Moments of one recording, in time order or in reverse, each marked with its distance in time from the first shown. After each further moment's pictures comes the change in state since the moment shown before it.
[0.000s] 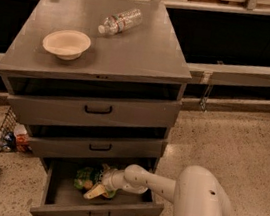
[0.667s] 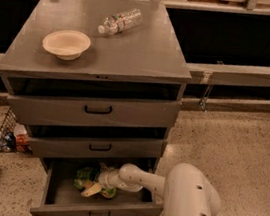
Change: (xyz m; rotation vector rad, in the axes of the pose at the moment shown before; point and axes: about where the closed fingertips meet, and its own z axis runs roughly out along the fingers) arm 0.006 -0.013 0.028 0.026 0.019 0.000
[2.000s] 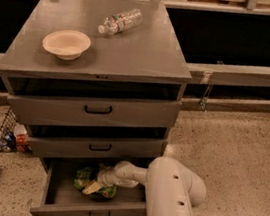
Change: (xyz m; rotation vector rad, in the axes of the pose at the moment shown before) arm 0.025 -0.019 0.030 0.018 0.112 -0.005
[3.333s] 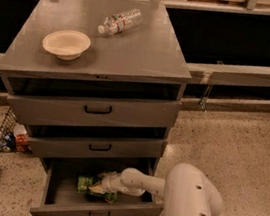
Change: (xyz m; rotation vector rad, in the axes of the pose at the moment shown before) arm 0.006 0.019 -0.032 0.010 -0.058 -0.001
